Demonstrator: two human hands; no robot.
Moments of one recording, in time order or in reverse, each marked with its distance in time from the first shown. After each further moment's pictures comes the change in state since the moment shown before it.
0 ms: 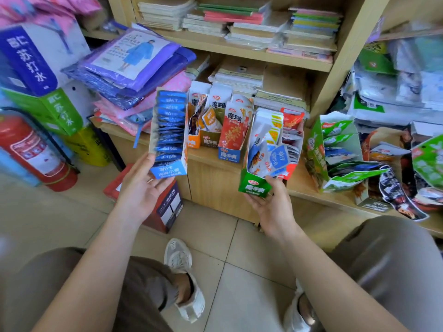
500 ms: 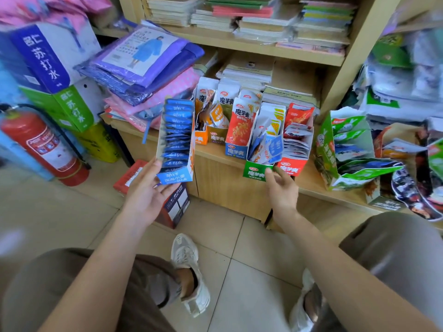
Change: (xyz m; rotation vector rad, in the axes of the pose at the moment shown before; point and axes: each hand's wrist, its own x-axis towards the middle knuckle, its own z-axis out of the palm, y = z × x) left_hand -0.014 -0.009 -0.012 0.036 0.040 -0.035; right_hand 0.041 0.009 -0.008 -0.624 0.195 -0.274
